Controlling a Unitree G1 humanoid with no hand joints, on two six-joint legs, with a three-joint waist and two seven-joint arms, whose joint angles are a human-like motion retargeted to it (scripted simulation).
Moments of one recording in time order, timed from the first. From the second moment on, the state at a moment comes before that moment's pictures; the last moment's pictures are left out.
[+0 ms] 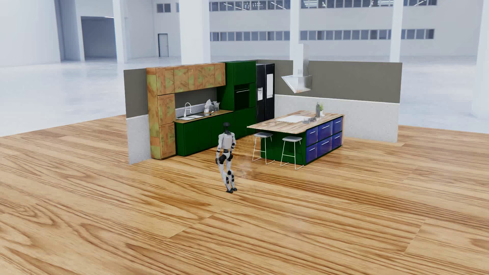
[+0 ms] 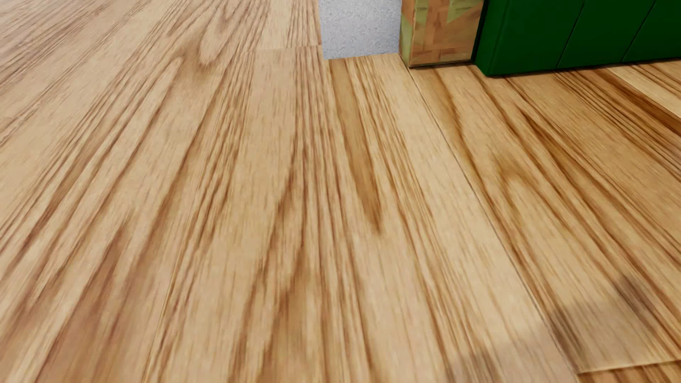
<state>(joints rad) 0.08 0.07 -0.05 -0.12 0.05 0.05 0.00 0.00 -0.01 0.24 0.23 0.14 0.09 -0.12 -0.05 0.27 -0.34 0.00 0.00 -0.65 0.60 1.03 0.94 0.00 0.00 0.00 0.00 0.00 0.00</state>
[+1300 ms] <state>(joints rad) 0.08 0.05 -0.05 -0.12 0.06 0.05 0.00 0.00 -0.02 0.22 0.23 0.13 0.09 -0.11 -0.06 0.27 -0.34 0.00 0.00 -0.67 0.62 1.03 0.94 0.00 0.00 0.00 0.00 0.00 0.00</state>
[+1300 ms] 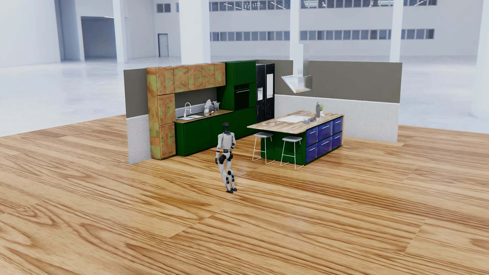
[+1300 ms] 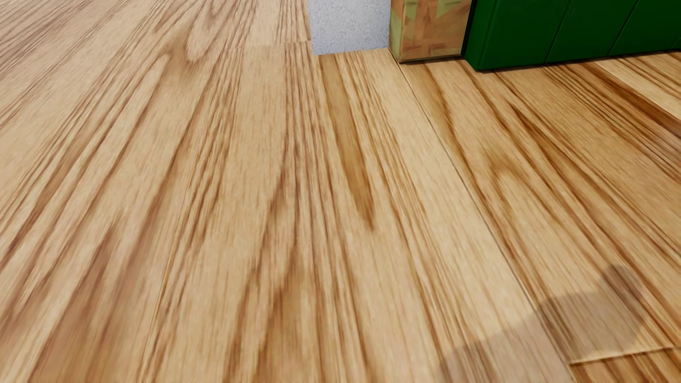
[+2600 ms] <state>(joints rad) 0.07 0.05 -0.05 -0.11 0.06 0.05 0.00 0.00 0.00 0.23 0.23 0.11 0.07 -0.11 -0.07 0.27 -0.33 0.00 0.00 -0.69 0.62 1.02 0.94 0.00 0.00 0.00 0.00 0.00 0.00</state>
